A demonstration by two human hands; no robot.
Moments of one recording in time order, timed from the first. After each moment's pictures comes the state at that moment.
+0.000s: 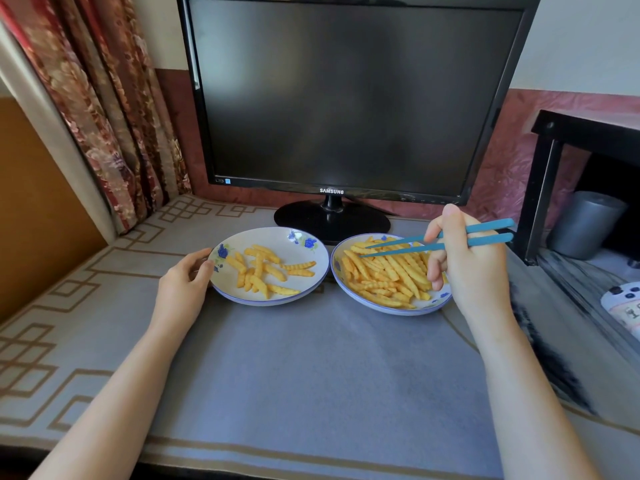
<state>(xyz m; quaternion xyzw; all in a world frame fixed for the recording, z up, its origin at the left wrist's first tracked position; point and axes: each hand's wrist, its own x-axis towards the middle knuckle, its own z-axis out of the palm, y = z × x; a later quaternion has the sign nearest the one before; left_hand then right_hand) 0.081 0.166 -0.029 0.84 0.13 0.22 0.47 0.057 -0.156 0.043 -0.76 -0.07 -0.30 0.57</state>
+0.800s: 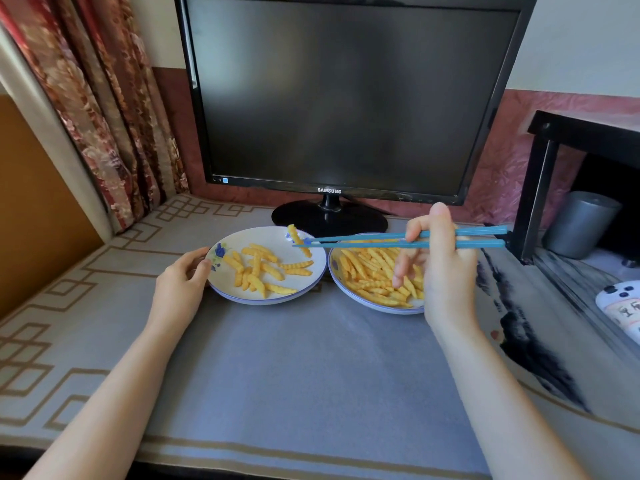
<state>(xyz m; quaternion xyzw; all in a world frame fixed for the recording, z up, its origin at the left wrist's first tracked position) 0.082 0.166 -0.030 0.84 0.13 0.22 0.47 0.045 -0.119 0.046 -0.65 -0.04 -0.25 0.72</state>
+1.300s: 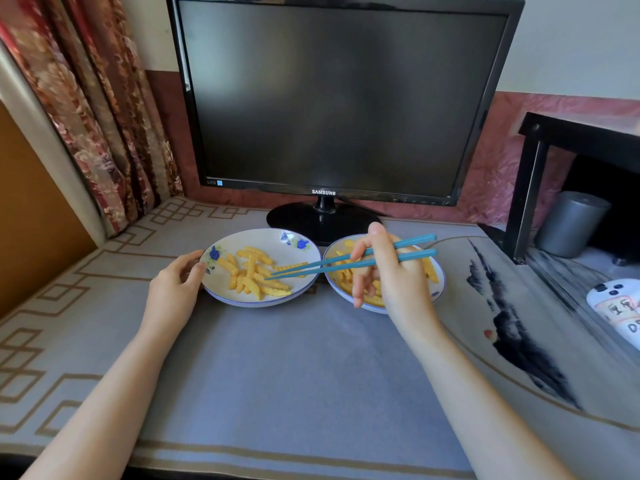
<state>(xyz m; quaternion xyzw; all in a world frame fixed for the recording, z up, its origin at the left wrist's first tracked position) 0.082 0.166 -0.030 0.85 0.13 0.23 0.47 0.049 -0.100 0.031 -0.69 -0.10 -0.13 0.71</state>
